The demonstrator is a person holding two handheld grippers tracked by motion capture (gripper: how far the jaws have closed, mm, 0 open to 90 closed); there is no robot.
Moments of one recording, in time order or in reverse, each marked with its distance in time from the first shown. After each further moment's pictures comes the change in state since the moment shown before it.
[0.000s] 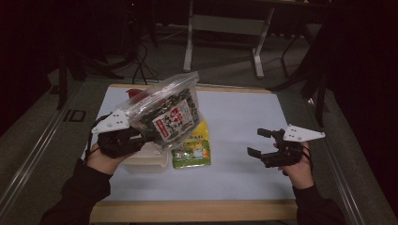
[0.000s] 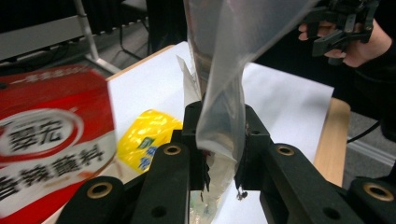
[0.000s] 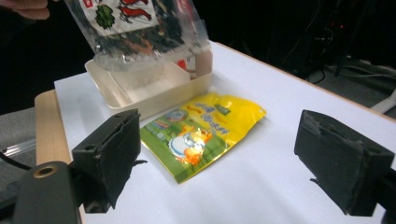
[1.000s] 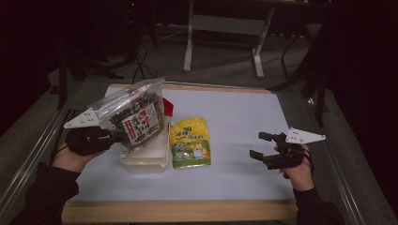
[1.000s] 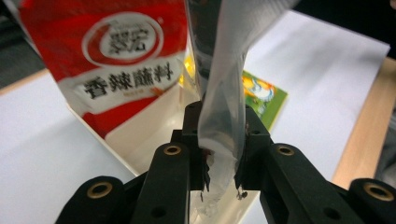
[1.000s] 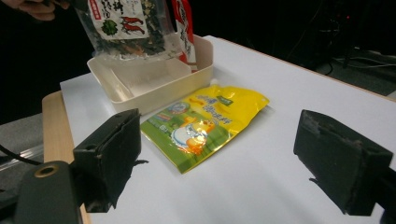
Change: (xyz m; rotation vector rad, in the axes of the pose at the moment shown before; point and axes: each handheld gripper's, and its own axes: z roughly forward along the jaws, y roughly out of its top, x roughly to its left) left arm 0.048 -0.034 -0.038 0.175 0.087 -0.052; right arm -0.008 -0.016 -0.003 -0.007 0.021 0.048
